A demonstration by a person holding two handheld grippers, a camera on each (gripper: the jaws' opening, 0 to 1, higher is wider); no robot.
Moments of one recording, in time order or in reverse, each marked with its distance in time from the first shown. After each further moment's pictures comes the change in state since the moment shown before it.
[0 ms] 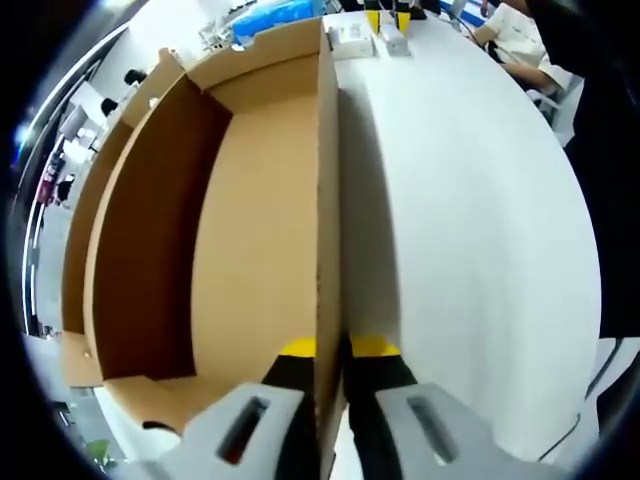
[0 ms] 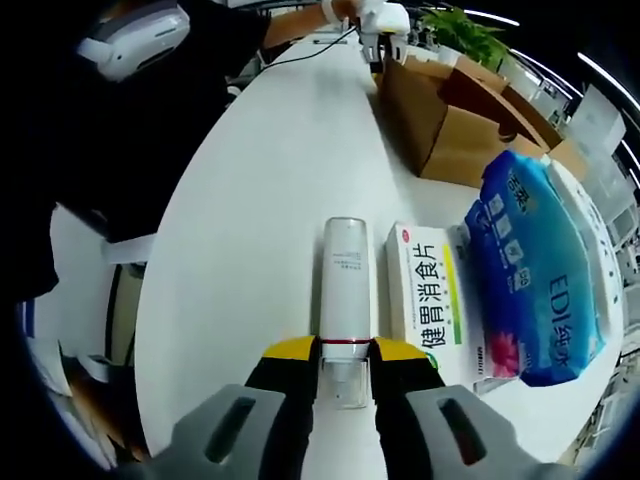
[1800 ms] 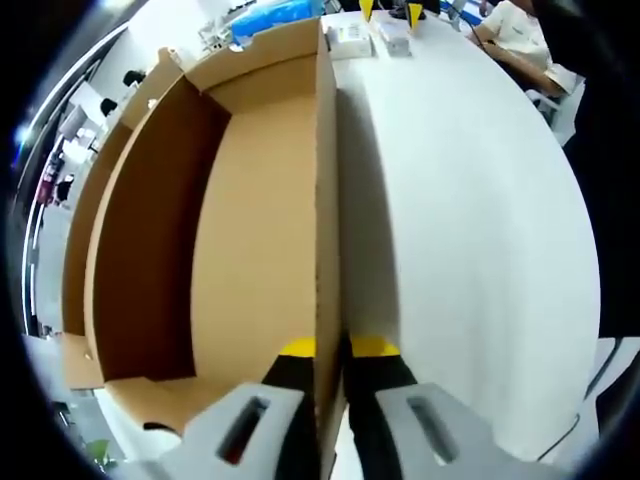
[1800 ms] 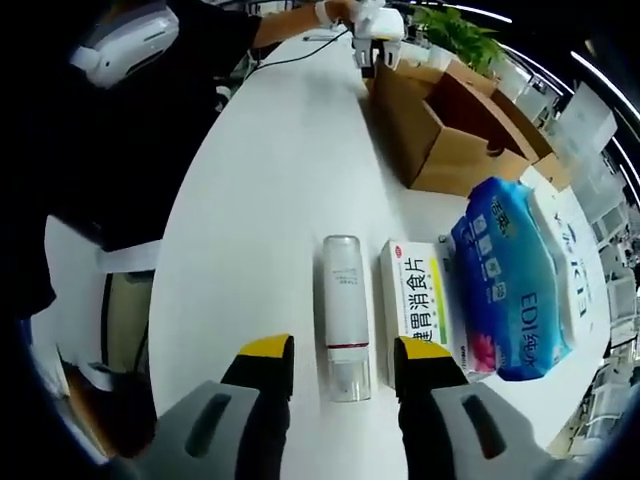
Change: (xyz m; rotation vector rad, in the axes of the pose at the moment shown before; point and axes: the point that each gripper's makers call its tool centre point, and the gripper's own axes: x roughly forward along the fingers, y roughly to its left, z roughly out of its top) left arm -0.001 -0.002 0.000 0.000 0.001 -0.003; right arm -0.021 0.003 0.013 0.020 0.036 -0.062
